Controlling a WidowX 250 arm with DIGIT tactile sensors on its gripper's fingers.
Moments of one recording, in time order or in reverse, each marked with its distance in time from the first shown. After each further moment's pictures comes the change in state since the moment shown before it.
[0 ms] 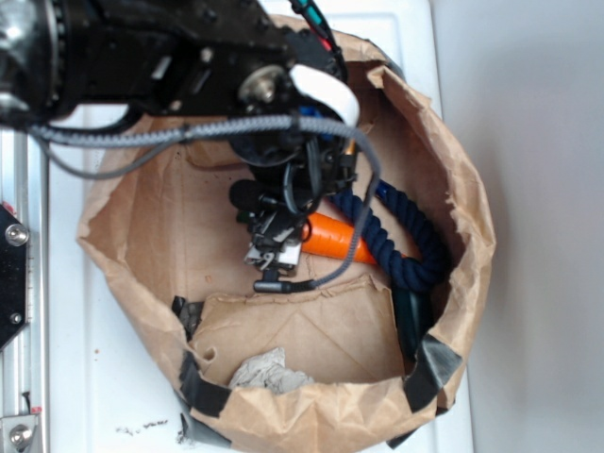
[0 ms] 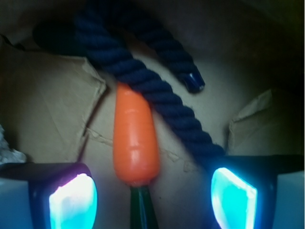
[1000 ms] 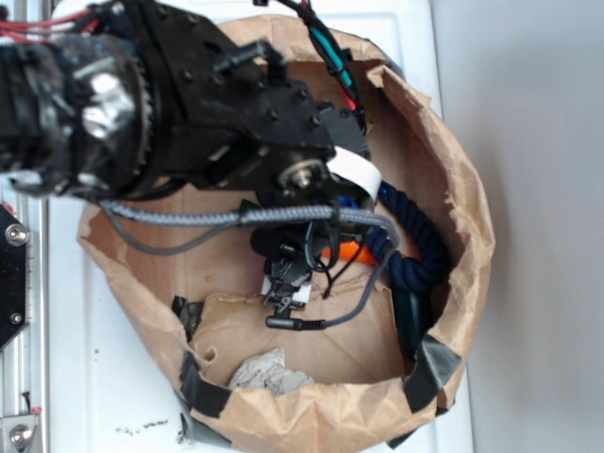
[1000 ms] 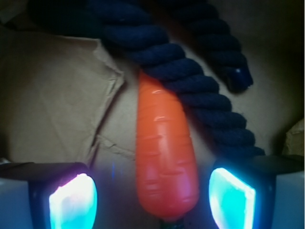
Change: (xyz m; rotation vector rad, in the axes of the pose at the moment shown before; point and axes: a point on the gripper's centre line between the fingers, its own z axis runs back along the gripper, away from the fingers) arm 0.004 -0.023 -0.032 -0.003 0.070 -0.021
